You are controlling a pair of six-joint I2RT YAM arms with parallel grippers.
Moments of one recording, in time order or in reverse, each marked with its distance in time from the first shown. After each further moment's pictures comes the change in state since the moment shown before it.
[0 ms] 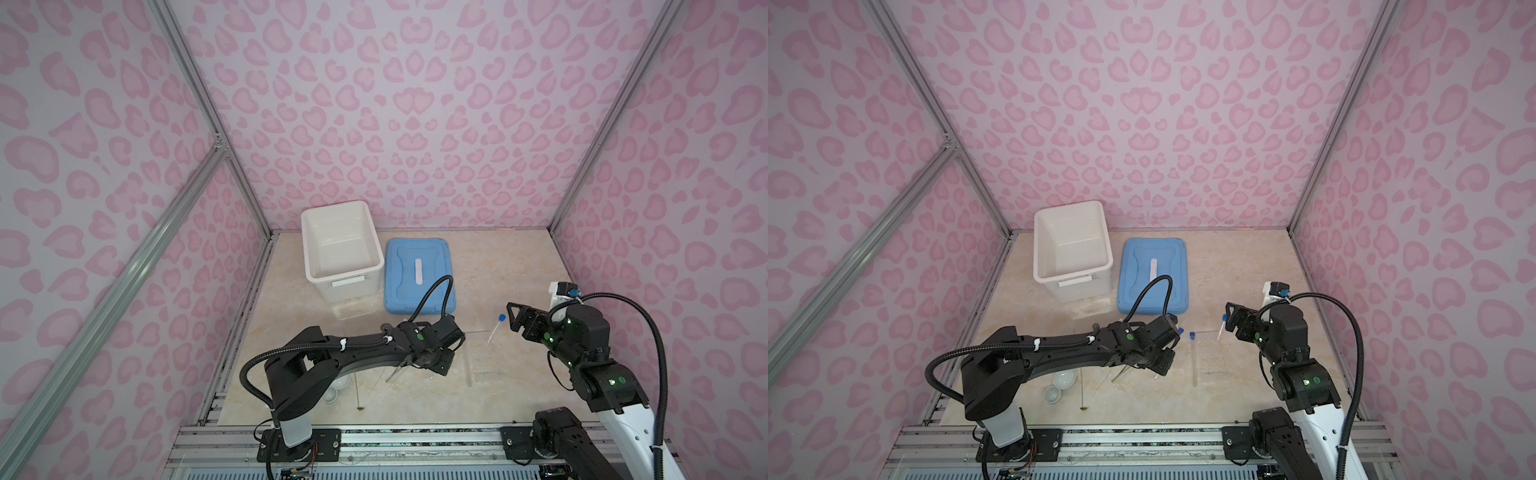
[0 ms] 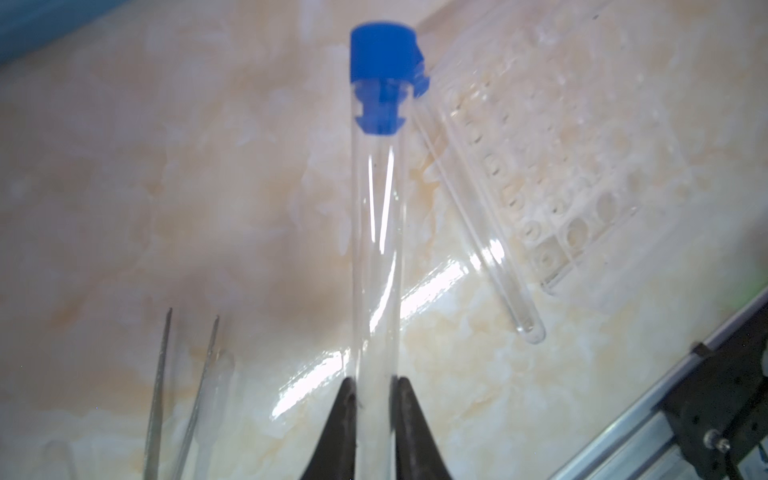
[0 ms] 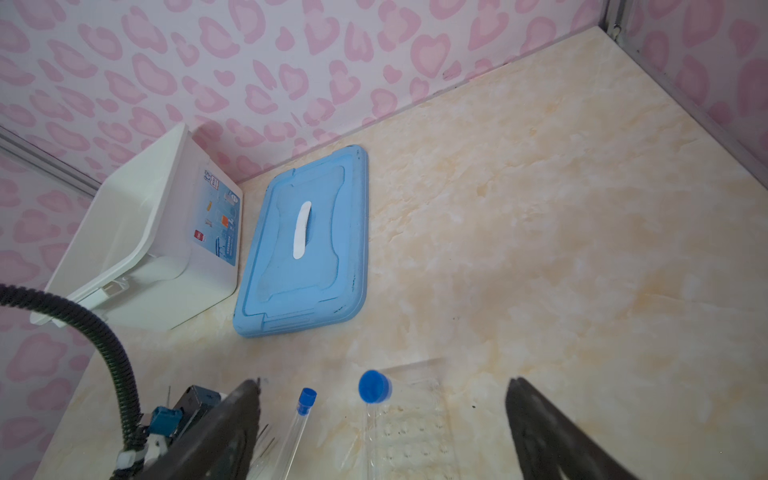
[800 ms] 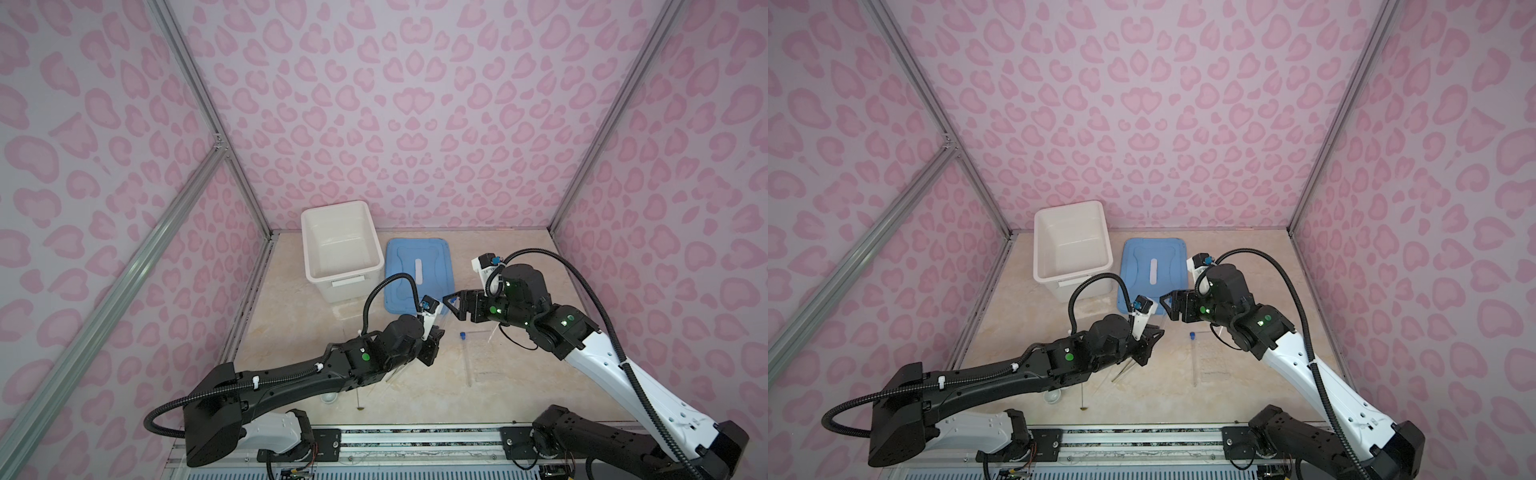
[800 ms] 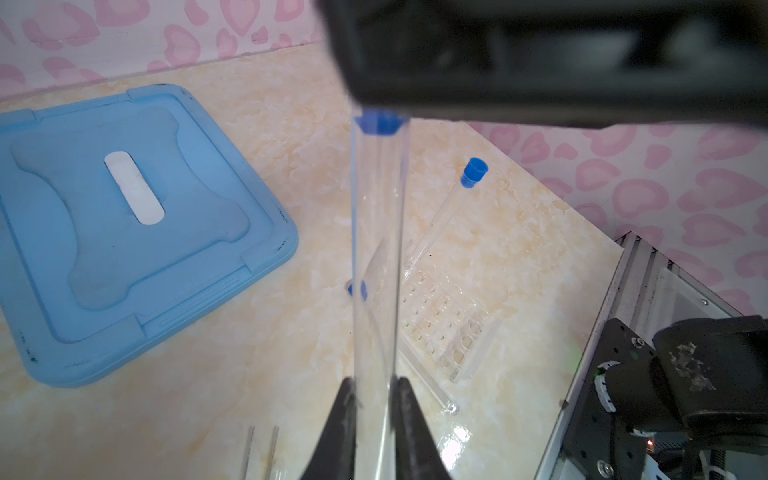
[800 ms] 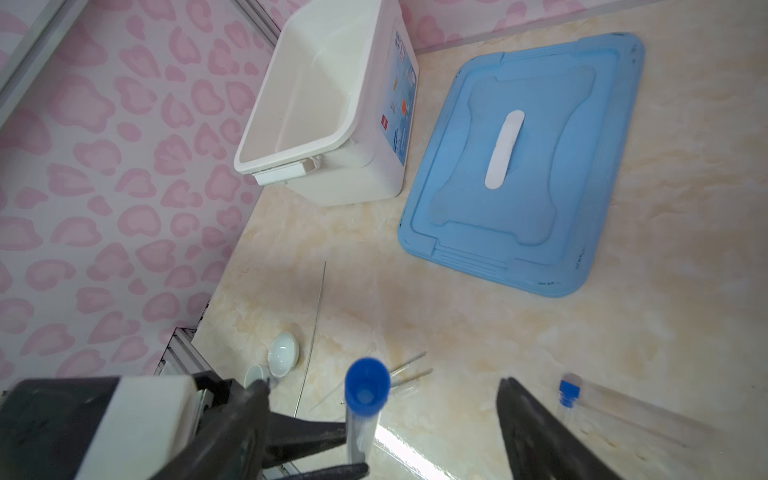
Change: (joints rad) left arm 0.000 -0.453 -0.324 0.476 -0.117 0.212; right arm 0.430 0.472 0.303 0.070 -0.156 0.051
